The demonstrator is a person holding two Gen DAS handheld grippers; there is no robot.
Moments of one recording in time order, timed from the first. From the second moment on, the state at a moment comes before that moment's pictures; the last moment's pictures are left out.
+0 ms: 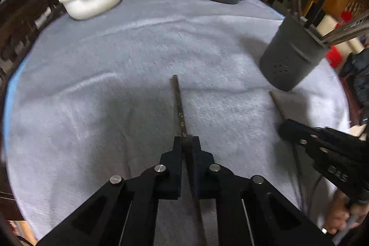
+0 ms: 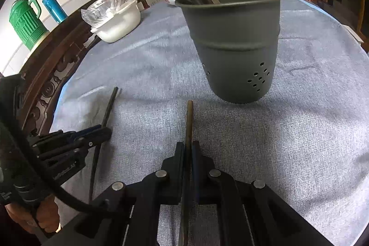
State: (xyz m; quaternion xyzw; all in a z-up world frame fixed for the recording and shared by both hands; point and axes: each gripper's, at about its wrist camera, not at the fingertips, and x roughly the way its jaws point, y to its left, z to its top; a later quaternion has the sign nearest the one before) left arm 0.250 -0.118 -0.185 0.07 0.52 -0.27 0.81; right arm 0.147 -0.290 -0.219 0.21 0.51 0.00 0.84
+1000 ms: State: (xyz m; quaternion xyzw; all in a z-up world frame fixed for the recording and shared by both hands) left arm 0.260 -0.136 -0.182 0.11 0.53 -0.25 0.80; right arm 0.174 -0.291 -0.219 0.21 0.54 0.00 0.81
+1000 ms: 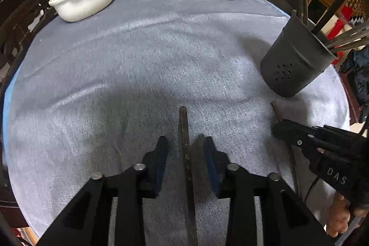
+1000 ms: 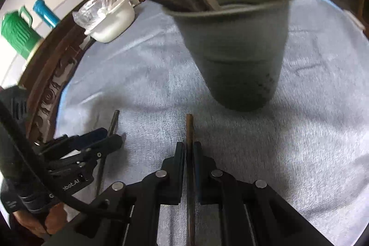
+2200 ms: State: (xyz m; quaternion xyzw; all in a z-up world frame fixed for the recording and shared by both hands) left arm 0.230 -0.094 -0.083 0.05 0.41 -0.25 0.88; right arm 0.136 -0.292 -0.131 0.21 0.42 0.03 0.88
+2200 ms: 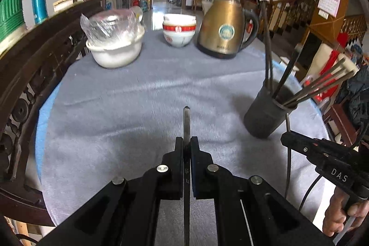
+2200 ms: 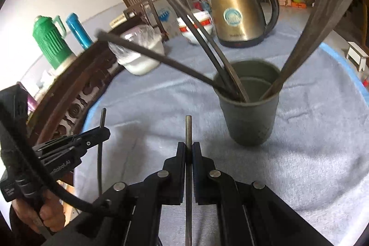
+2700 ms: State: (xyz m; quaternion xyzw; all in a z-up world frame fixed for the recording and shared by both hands) left arm 0.207 -0.076 -0.028 0.03 0.34 -0.24 0.91; right arm 0.108 -0.276 -0.070 0.21 0.31 0.05 0.93
